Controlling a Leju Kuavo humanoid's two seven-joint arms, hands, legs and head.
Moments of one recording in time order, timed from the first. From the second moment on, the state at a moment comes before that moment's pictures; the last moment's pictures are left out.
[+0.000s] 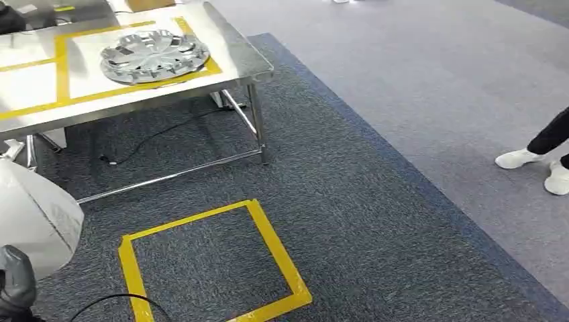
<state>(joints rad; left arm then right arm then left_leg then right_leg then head) 0.37 -0.10 -0.02 -1.97 0.00 0.24 -0.70 -0.03 0.16 0.09 -0.18 0.39 -0.23 -0.03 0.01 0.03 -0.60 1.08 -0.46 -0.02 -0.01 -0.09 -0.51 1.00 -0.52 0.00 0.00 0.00</state>
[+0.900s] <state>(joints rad) 0.36 -0.11 -0.02 -1.97 0.00 0.24 -0.70 -0.03 0.16 0.09 -0.18 0.39 -0.24 -0.05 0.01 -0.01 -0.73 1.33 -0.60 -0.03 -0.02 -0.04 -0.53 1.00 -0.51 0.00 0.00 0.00</state>
